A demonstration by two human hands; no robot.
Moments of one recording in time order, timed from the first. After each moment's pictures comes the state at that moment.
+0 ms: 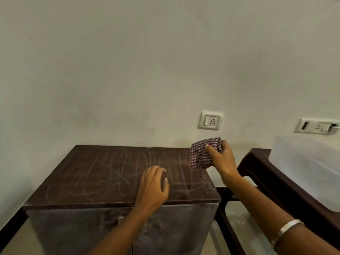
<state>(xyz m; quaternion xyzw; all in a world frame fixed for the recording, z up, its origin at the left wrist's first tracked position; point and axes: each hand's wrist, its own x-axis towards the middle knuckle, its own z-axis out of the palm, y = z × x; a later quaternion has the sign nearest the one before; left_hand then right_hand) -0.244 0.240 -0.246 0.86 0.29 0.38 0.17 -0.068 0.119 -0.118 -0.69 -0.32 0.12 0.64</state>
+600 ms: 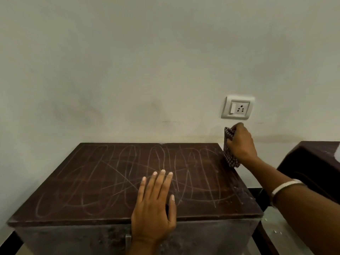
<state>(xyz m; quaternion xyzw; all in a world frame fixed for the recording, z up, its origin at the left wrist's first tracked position) -0.266 0.253 -0.284 0.88 0.33 0.34 0.05 0.043 0.236 -0.176 -0.84 -0.40 -0.10 0.36</state>
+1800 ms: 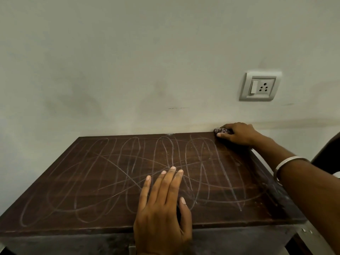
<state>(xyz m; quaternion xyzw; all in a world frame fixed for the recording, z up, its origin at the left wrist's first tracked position) -0.261 0.255 -0.286 0.86 0.33 0.39 0.02 0.094 0.313 -0.225 -0.84 -0.54 -0.01 0.09</state>
